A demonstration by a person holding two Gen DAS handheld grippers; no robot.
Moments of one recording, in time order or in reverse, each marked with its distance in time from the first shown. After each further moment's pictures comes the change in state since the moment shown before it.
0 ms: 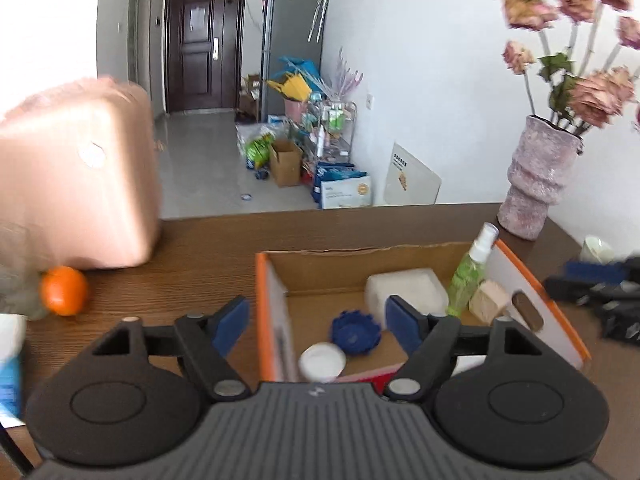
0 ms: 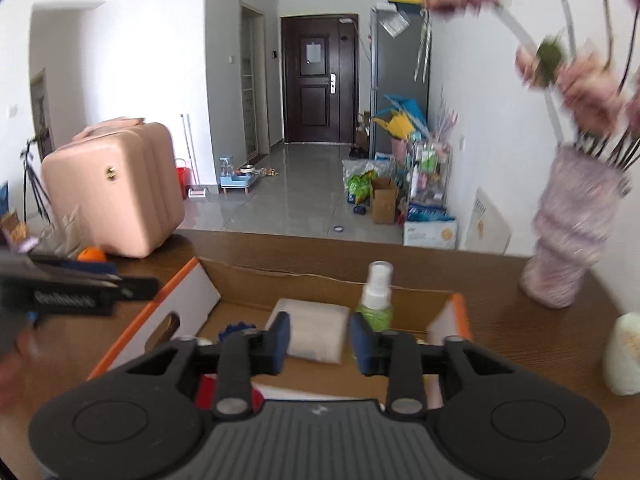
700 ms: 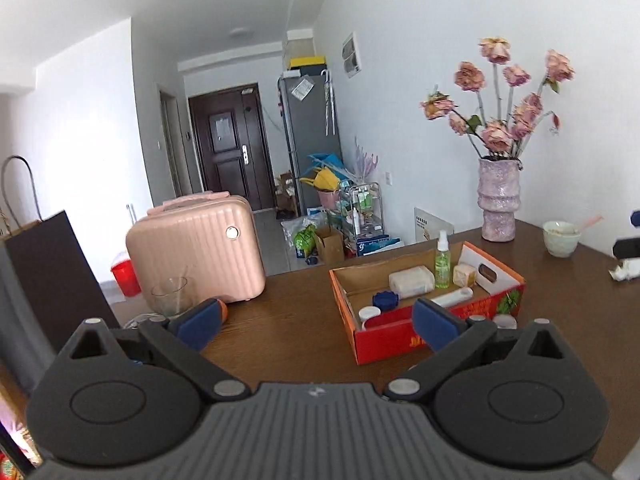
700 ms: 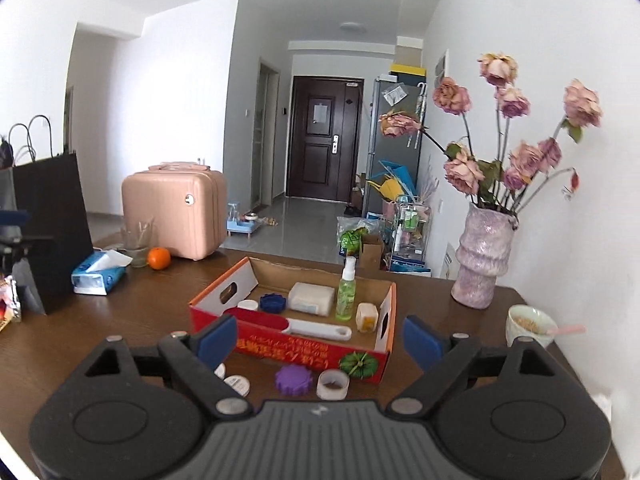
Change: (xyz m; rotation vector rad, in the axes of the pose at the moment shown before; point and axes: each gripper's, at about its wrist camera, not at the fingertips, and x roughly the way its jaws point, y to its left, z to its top) left arm -0.297 -0.012 -0.129 0.170 -0.289 0.152; right arm -0.267 0.014 -0.110 -0.018 -0.183 0.001
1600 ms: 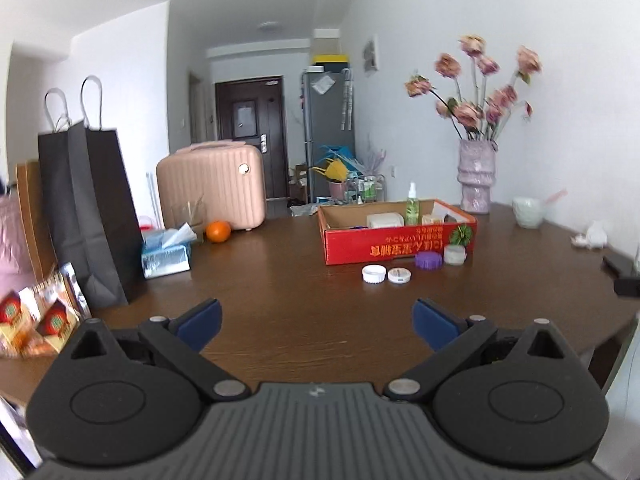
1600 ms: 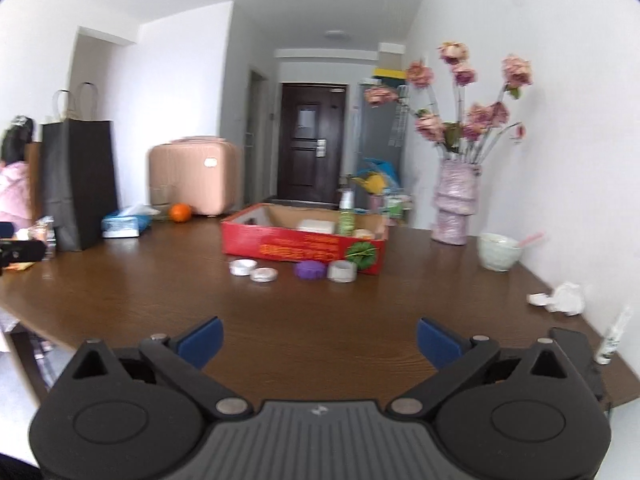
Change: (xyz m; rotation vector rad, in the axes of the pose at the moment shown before) left arm -0.134 -0.056 -0.143 -0.150 0.006 0.018; right arm -0.131 0.046 -0.165 0.010 -0.033 -0.077
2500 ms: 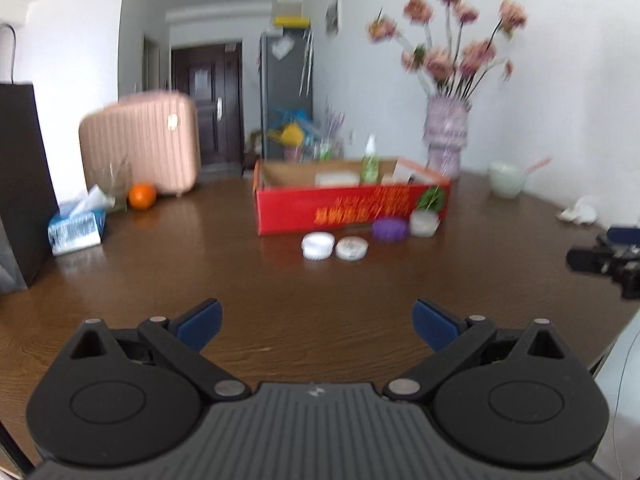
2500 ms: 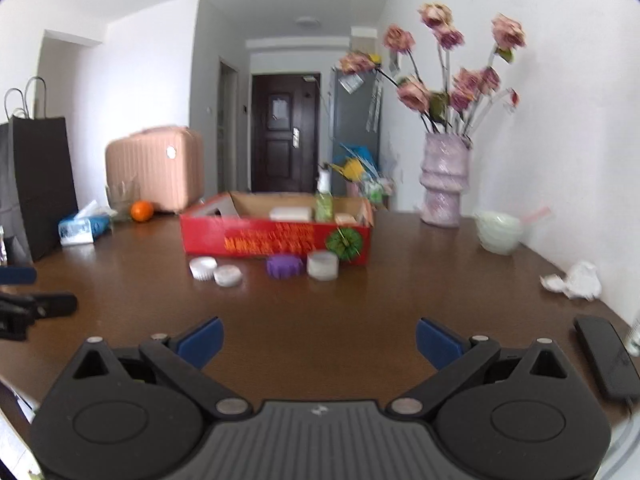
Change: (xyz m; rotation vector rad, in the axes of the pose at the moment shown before) left arm 0.135 -0.042 -0.014 0.034 0.136 -0.124; right arm 0.112 -0.005 0.002 0.073 0.029 -0.016
